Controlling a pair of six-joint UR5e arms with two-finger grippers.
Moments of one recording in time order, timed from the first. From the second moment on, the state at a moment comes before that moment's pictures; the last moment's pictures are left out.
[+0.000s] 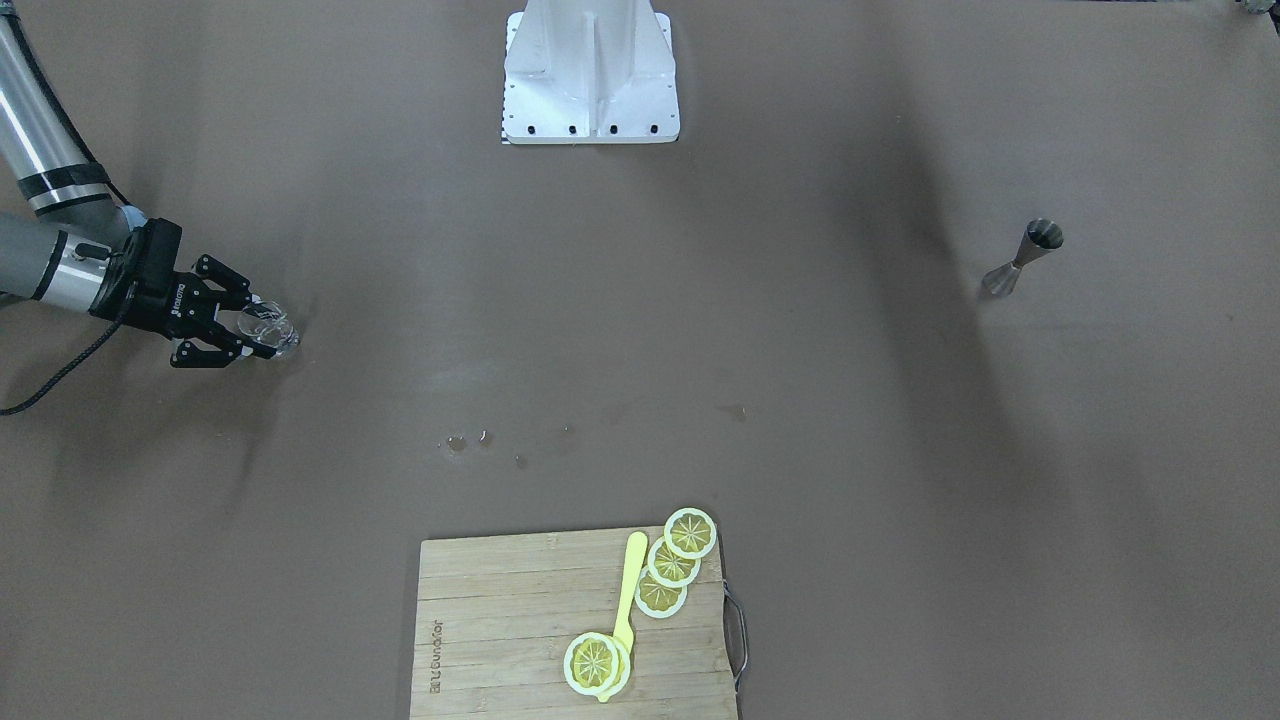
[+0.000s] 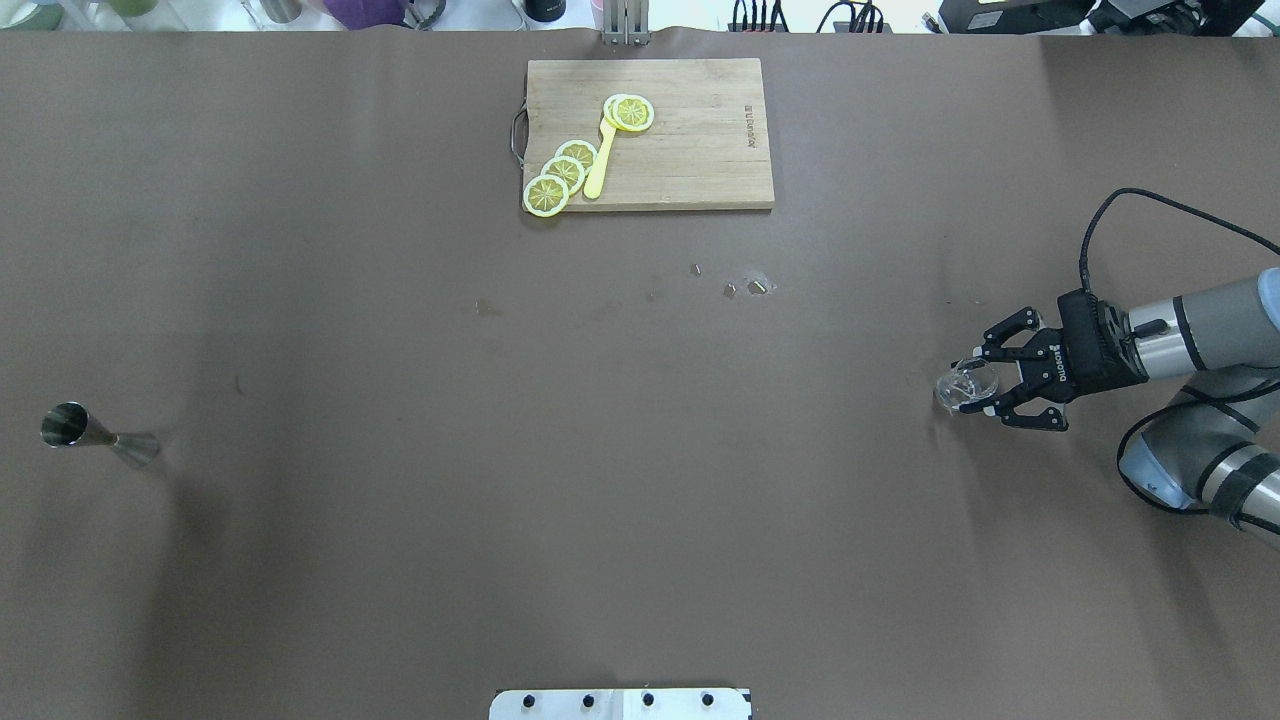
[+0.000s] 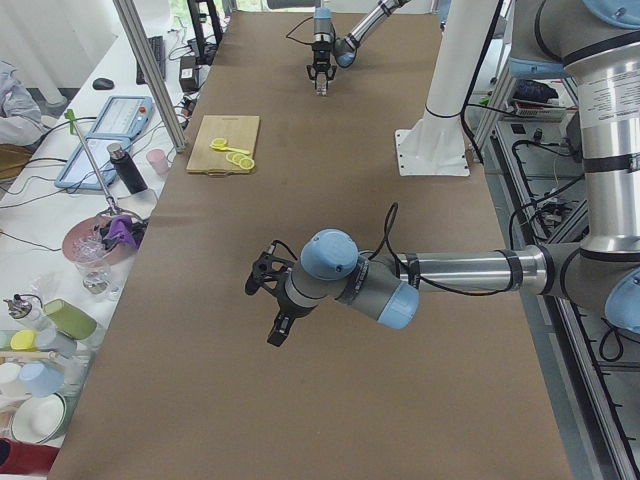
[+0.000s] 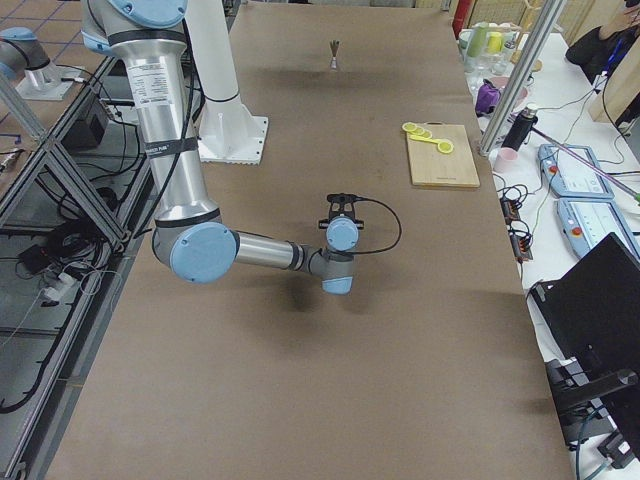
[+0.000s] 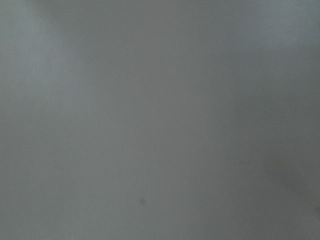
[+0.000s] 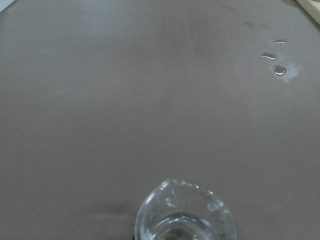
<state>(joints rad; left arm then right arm) -1.58 -1.36 -1.70 -2.23 -2.36 -0.03 0.86 -1.37 1.10 0.20 2.41 -0.10</state>
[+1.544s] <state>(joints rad) -0.84 -1.19 -1.55 -3.53 -1.61 -0.42 1.07 -1.32 1.13 0.18 2.44 -0.09</state>
